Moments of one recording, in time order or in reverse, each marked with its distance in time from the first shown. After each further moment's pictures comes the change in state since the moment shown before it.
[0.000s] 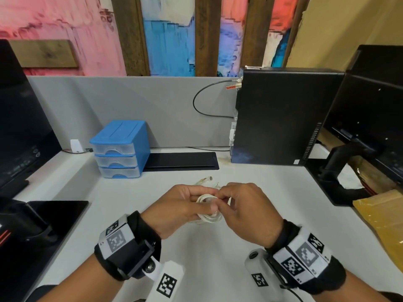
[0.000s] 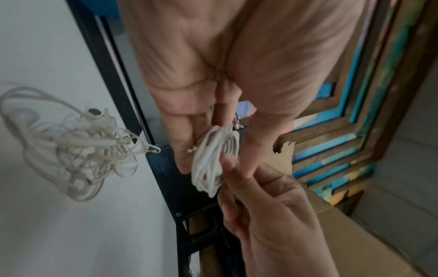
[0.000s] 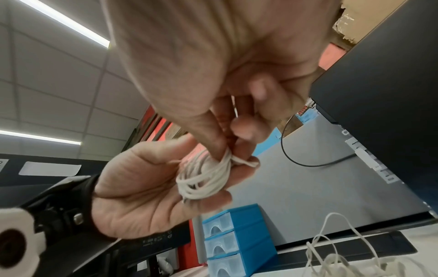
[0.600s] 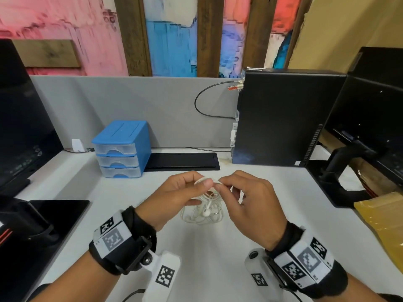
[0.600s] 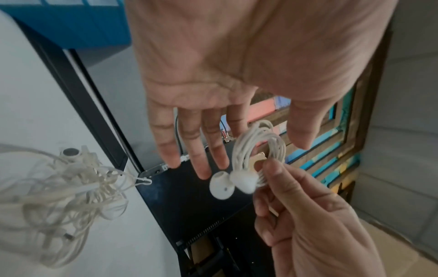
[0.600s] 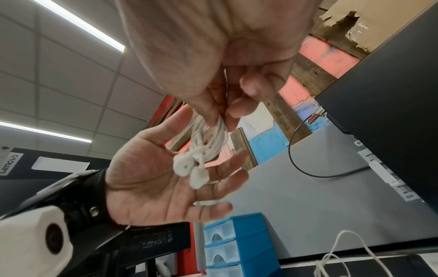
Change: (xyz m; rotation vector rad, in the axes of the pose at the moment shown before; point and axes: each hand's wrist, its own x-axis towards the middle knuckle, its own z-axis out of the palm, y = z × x) left_hand -0.007 0.018 -0.006 0.185 0.076 0.178; right_hand -0.001 -0.007 -0.004 0.089 0.349 -0.150
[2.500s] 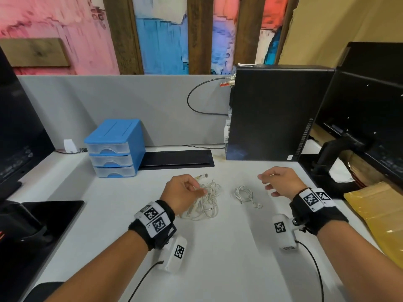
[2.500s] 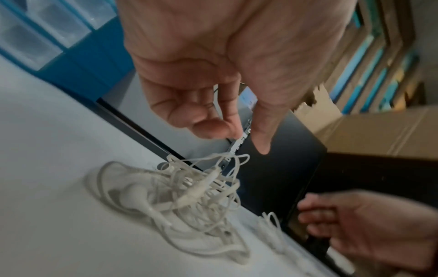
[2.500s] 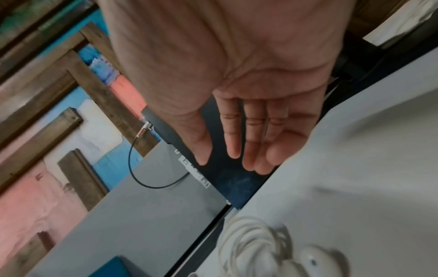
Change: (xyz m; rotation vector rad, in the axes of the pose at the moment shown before) left_hand 0.059 -0.073 -0.001 0.417 0.380 -0.115; right_hand 0.009 0.163 -0.023 0.262 -0.158 1.020
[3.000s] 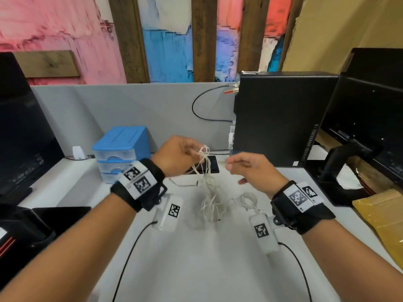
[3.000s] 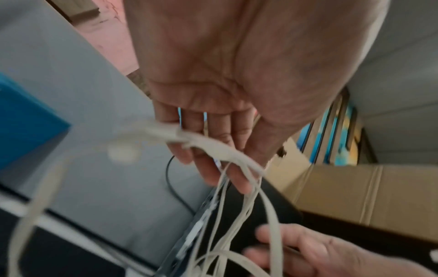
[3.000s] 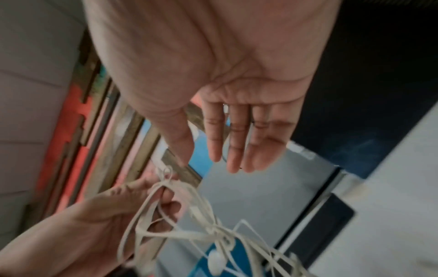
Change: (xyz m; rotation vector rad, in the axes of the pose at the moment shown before) left_hand 0.015 0.097 -0.069 0.210 -0.133 0.234; right_hand -0.046 -0.085 0.045 0.085 -0.258 -0.385
